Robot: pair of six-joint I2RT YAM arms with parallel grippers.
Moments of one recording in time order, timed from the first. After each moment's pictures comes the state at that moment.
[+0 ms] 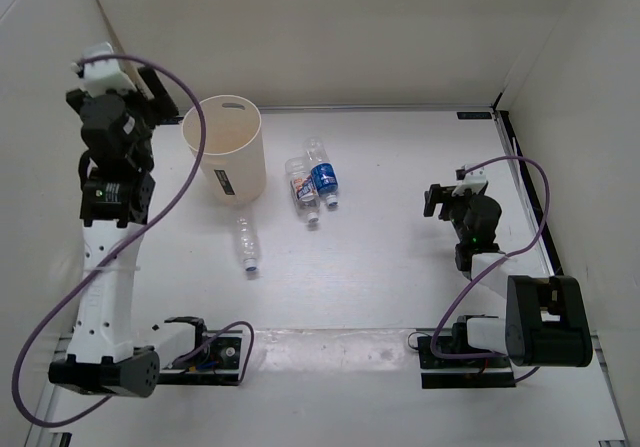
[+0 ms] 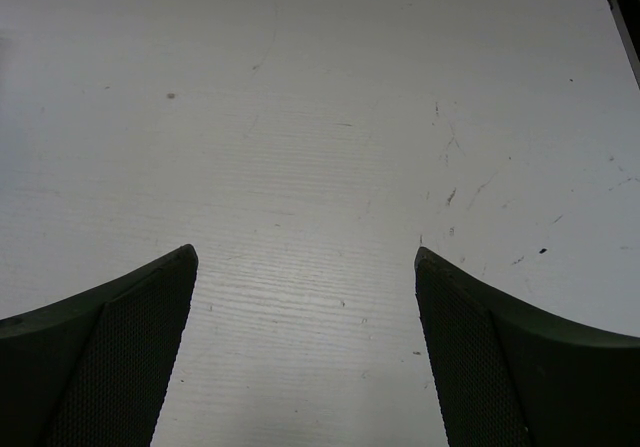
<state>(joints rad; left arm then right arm) -0.05 1.15 1.57 -0.35 -0.38 -0.08 0.03 1.26 0.34 0.73 -0.10 -0.03</state>
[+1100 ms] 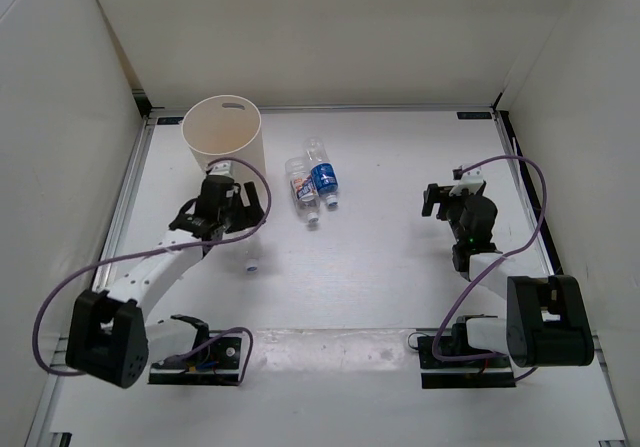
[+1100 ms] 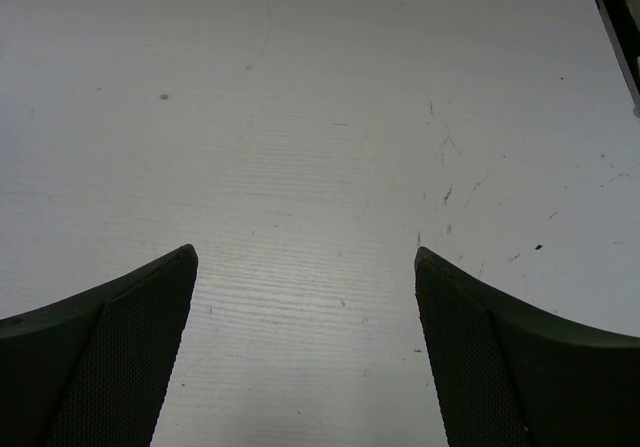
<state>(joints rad) -0.32 1.18 0.72 -0.28 -0.11 -0.46 0.07 1.26 0.34 0.73 -0.04 -0.03</state>
